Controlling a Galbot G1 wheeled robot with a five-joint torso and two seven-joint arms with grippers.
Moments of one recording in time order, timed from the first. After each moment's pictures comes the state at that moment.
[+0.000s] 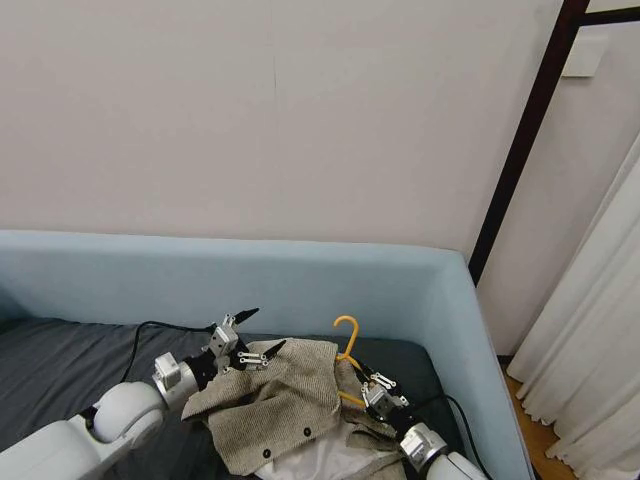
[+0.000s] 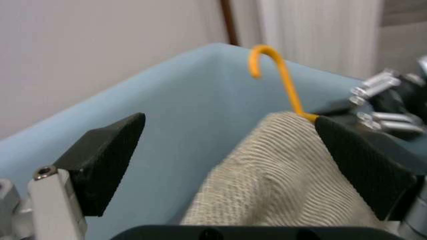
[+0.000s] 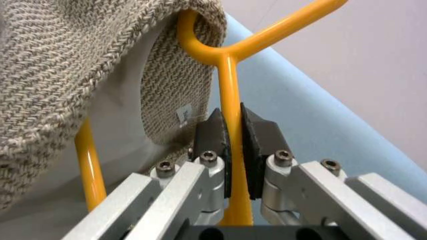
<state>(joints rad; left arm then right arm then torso) 0.64 -0.55 0.31 -1.62 -0.73 -0.35 0.41 -0.97 0.97 -0.17 1.57 -0.12 0.20 0.21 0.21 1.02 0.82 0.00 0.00</state>
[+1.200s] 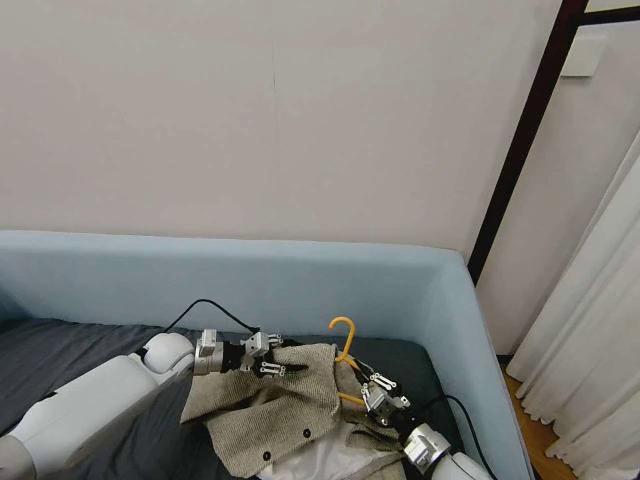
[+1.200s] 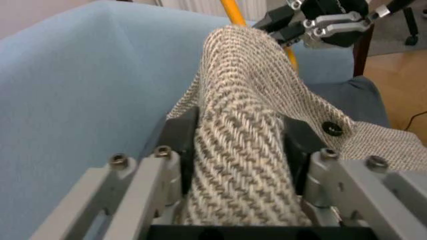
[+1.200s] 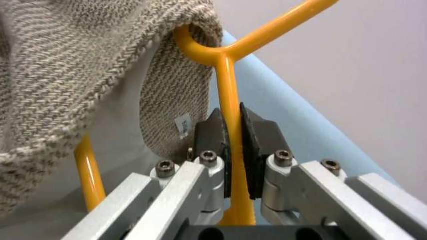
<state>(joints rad) 0.31 -0.74 0.56 -1.25 -0.69 -0.36 0.86 -0.99 0.95 -0.16 1.60 -0.19 0.26 0.20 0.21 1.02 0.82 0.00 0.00</state>
